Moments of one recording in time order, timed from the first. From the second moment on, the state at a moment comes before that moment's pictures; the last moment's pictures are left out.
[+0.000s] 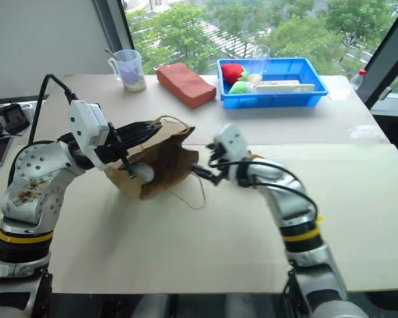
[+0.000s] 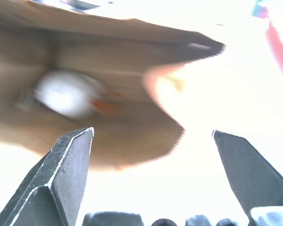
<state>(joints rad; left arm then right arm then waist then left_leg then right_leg) -0.52 0.62 0.06 -0.30 -0.39 0.29 -0.83 -0.60 -0.45 0.11 -0.12 0.25 0.62 0.70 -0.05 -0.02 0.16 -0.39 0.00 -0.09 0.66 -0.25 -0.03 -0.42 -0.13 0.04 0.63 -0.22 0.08</state>
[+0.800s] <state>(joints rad) -0.53 0.62 0.06 -0.29 -0.39 0.29 -0.84 -0.64 -0.57 0.10 0.22 0.13 0.50 0.74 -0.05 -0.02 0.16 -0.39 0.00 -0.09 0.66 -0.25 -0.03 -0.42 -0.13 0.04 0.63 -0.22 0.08</state>
